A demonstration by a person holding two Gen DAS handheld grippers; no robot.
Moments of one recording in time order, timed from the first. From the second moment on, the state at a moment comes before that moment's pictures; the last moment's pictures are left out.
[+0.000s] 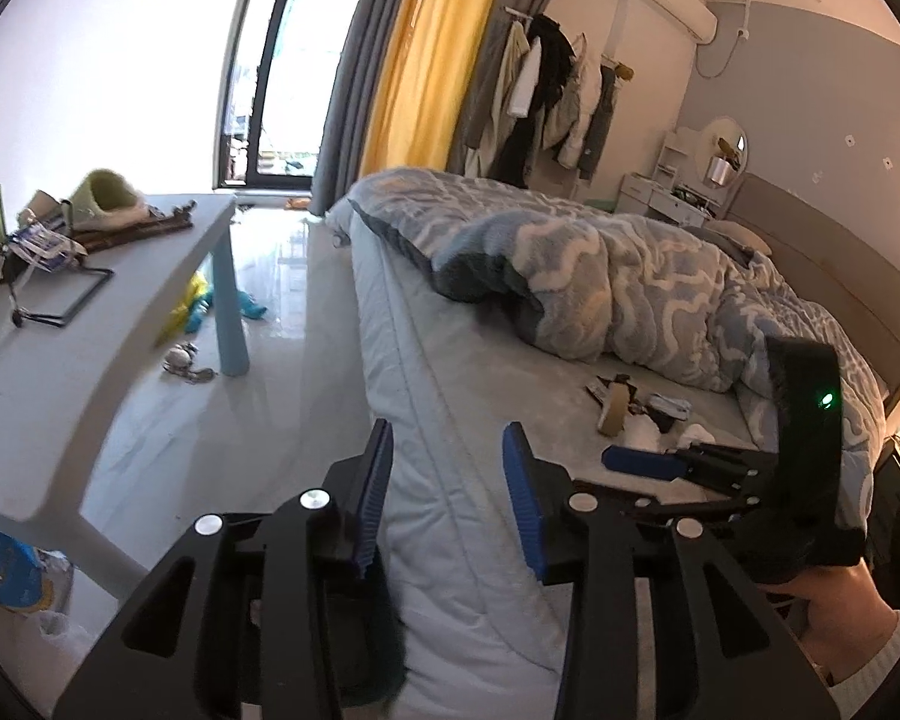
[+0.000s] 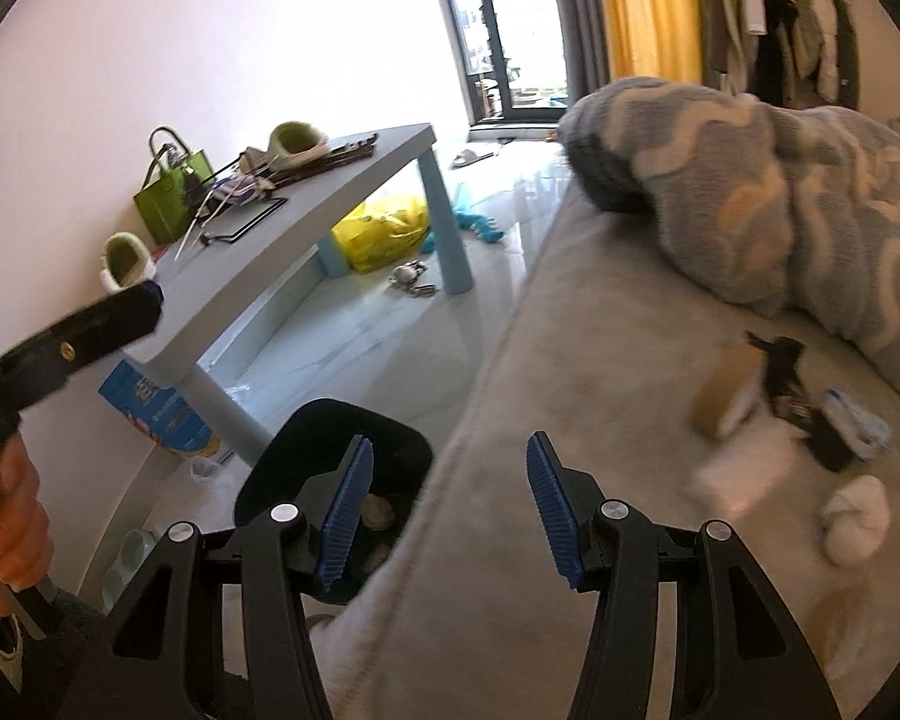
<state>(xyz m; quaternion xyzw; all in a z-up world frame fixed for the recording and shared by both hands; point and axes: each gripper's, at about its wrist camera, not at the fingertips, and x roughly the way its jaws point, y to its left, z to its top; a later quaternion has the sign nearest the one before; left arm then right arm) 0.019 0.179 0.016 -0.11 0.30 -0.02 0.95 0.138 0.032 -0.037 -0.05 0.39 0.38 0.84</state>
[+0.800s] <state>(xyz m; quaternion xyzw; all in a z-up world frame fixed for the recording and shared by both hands) 0.078 0.096 -0.005 -0.08 0.34 -0.08 0.93 0.187 -0.080 -0.039 -0.03 0.39 0.30 0.87</state>
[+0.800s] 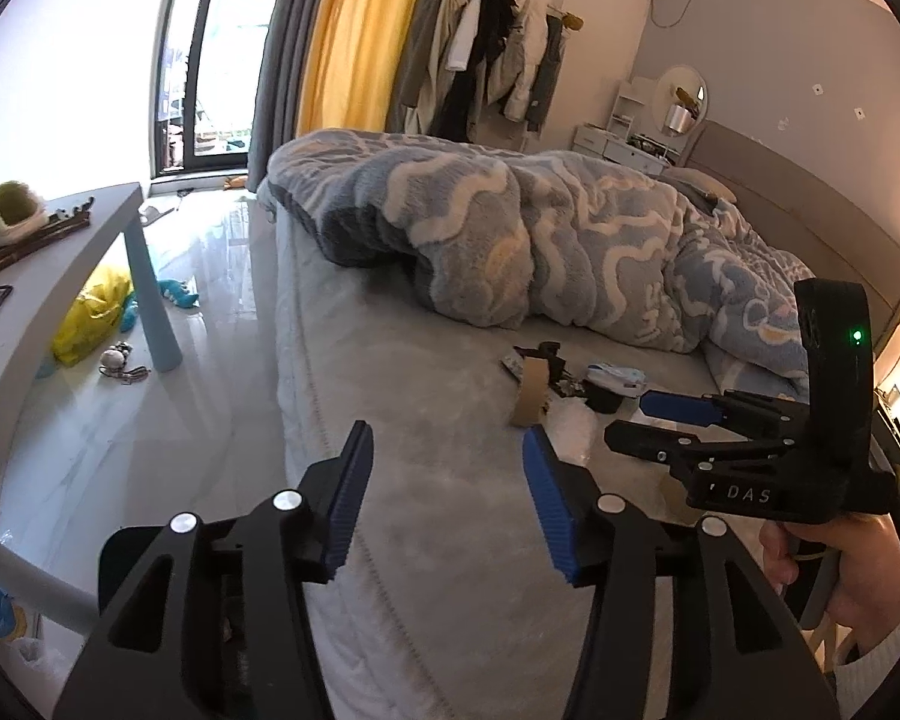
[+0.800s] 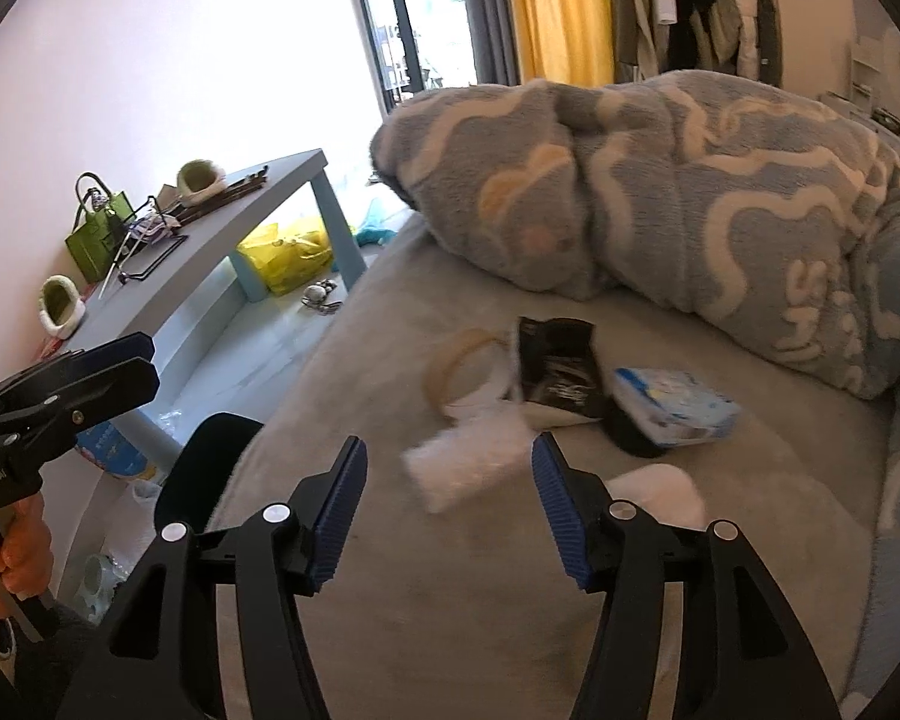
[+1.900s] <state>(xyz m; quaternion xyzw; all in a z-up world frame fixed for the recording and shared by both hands) 0.147 0.012 -0.061 -0.05 0.42 -0.14 0.90 0.232 -0.138 -0.087 -0.07 0.47 0.26 0.84</state>
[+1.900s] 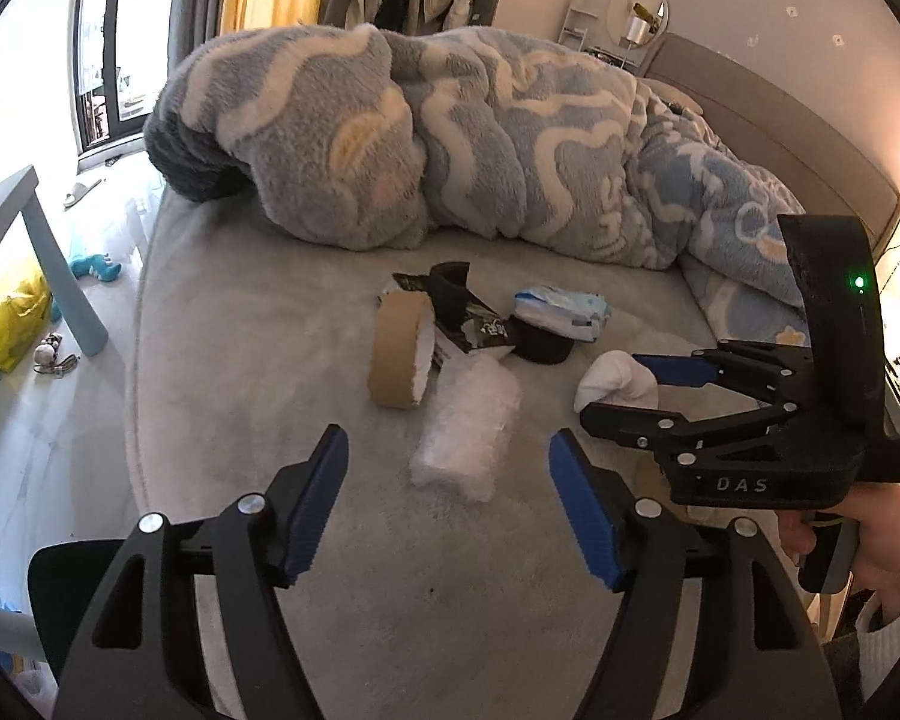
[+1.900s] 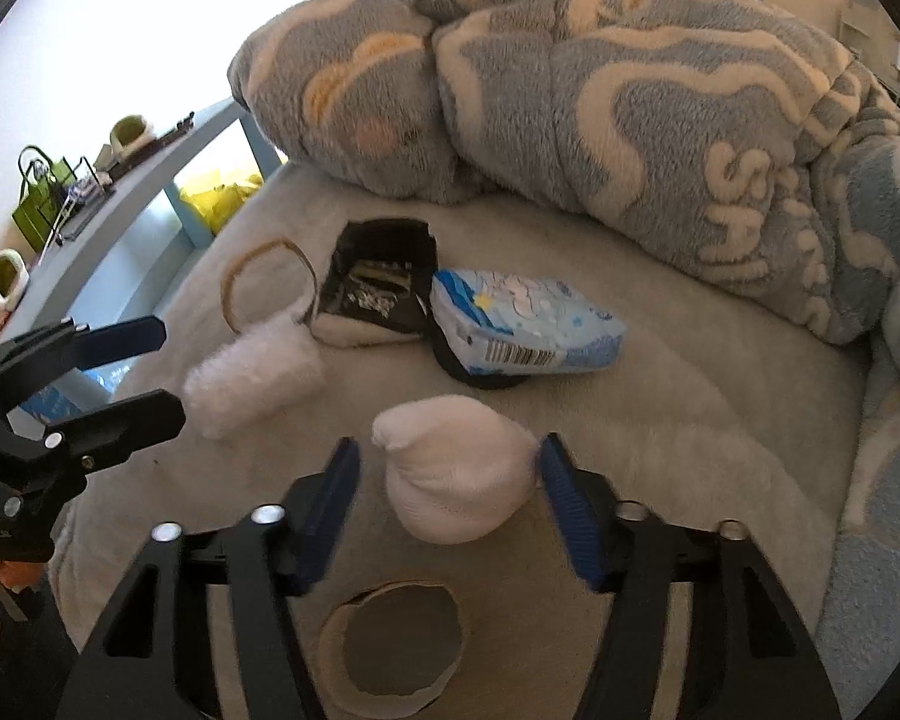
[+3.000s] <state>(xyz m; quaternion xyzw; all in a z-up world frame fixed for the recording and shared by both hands) 0.155 -0.009 -0.080 -0.06 0.44 -0.13 0.89 0.225 -0.175 -0.039 0.01 0.40 0.28 0.87</state>
